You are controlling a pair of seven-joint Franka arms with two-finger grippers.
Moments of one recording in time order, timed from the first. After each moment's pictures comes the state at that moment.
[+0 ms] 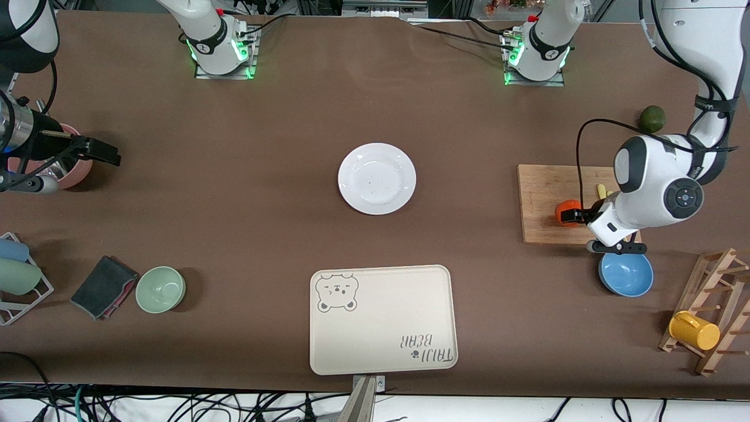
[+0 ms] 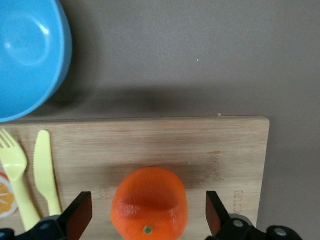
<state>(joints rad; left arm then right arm) 0.07 0.44 -0.03 -1.97 0.01 2.25 0.06 0.04 0.15 -0.05 -1.54 -0.02 1.52 0.08</state>
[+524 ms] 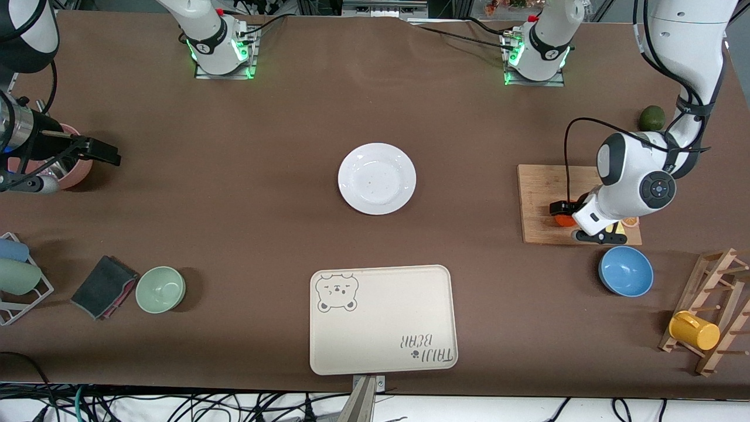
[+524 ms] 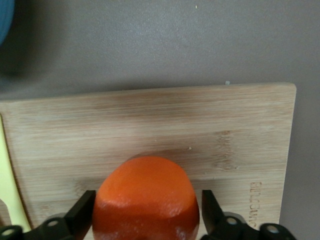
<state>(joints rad) 0.07 0.45 -0.03 -2.07 0.01 2.33 0.10 0.04 0.15 -0.05 -1.54 -0.02 1.52 0.08</state>
